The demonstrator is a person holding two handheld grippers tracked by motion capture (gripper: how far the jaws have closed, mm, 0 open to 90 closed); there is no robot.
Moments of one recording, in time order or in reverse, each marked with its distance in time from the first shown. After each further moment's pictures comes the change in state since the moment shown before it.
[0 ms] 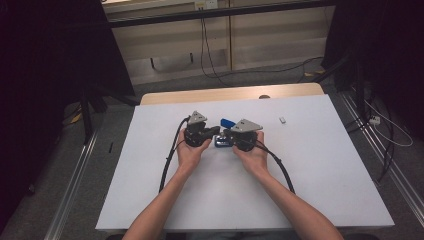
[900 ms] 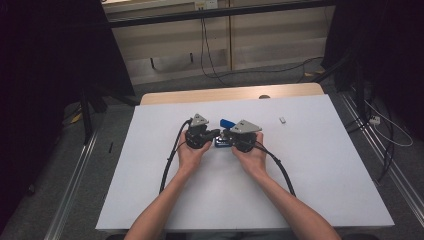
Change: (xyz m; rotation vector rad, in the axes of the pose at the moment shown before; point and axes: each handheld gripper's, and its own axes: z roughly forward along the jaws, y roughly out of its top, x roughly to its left) left arm 0.002 -0.009 0.007 0.033 0.014 0.022; right arm 0.004 -0.002 0.002 -0.011 -0.018 0.008
